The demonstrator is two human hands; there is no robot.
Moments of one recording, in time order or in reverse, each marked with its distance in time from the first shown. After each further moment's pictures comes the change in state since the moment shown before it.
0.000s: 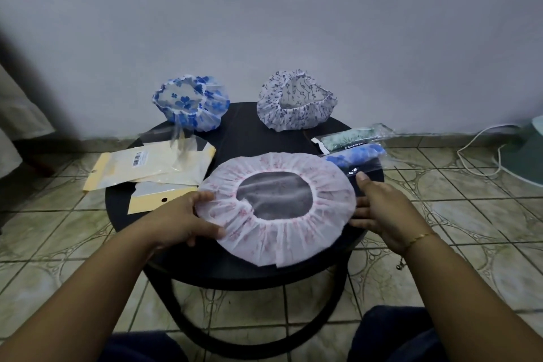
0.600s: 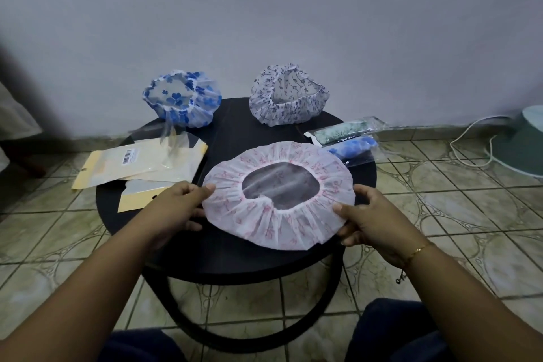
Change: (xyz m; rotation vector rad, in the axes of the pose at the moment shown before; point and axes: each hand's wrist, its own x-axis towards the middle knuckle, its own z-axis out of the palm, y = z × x) left_hand 0.009 0.003 0.013 -0.442 0.153 -0.016; right_hand -0.018 0.017 -0.004 -0.064 -0.112 0.021
